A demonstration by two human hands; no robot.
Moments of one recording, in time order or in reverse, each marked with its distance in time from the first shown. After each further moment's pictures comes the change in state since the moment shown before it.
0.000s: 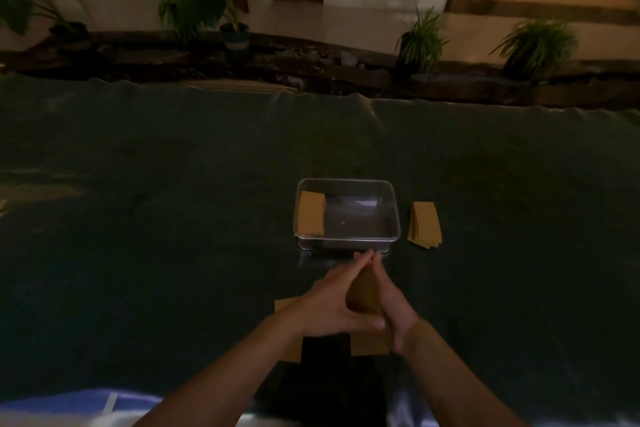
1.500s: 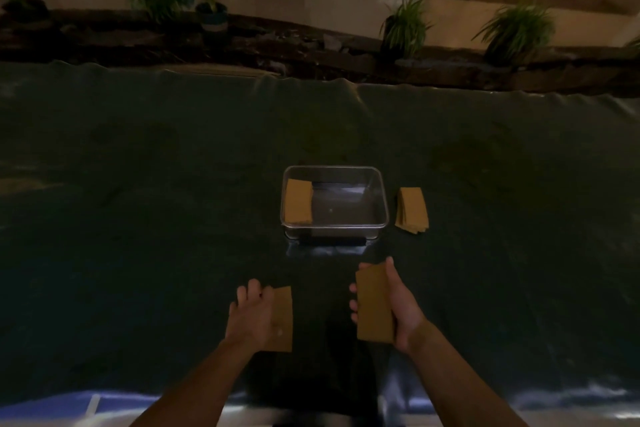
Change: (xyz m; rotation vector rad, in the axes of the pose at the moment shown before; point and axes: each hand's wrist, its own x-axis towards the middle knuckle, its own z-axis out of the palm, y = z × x) left_hand -0.012 -0.168 0.018 0.715 0.249 -0.520; right_hand -0.001 0.021 -0.028 0.189 0.126 0.040
